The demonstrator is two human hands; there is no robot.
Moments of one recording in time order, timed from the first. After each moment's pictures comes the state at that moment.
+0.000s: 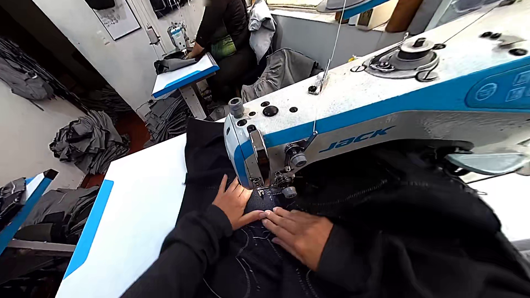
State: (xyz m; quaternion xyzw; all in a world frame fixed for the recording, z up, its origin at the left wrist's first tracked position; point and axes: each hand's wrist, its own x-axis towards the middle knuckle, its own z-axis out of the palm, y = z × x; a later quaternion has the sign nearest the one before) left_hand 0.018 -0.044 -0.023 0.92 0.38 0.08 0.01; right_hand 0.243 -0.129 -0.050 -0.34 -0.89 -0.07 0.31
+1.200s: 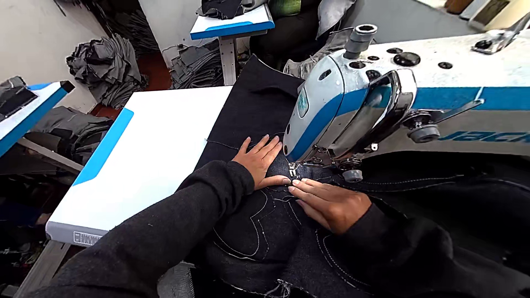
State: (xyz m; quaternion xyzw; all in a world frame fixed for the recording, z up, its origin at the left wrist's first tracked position) left_hand 0.020 -0.034 -0.005 0.88 0.47 0.04 0.07; right_hand 0.262 -0.085 -0.046 -0.27 -0.91 -0.09 0.30
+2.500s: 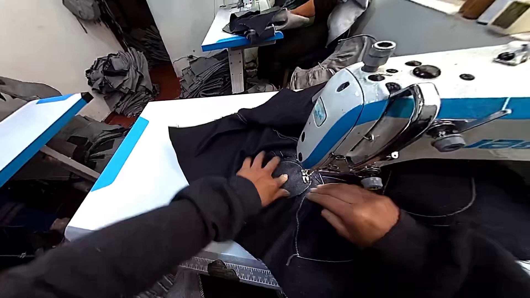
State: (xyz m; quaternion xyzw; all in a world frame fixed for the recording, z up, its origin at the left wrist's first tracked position) left_hand 0.012 -0.081 0.039 0.89 0.45 -0.06 0.05; right_hand 0.245 -0.098 -0.011 -0.30 -0.91 -0.04 0.28
